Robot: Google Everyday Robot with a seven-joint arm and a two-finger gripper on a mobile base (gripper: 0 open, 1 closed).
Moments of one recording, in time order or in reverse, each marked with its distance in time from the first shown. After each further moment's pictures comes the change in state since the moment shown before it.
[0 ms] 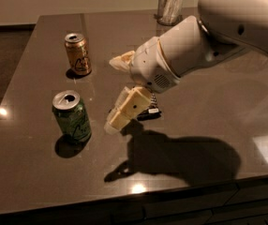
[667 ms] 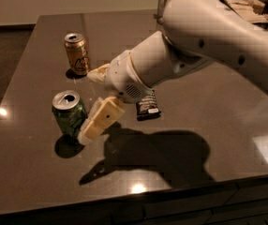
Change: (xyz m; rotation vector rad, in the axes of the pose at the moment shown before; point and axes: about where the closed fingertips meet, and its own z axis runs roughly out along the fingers) arm -0.019 0.012 0.055 -0.083 -0.043 0.033
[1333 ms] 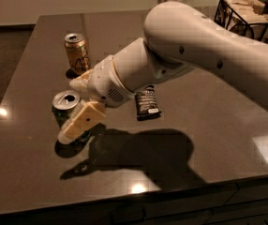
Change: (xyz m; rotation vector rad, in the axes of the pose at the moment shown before) arm -0.016 0.004 0.032 -0.028 -0.039 0.008
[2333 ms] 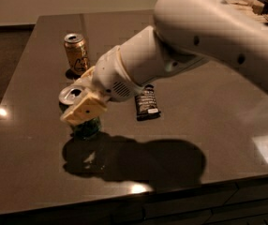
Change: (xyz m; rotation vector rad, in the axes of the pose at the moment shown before) arm -0.014 0.006 -0.024 0.055 0.015 0.022
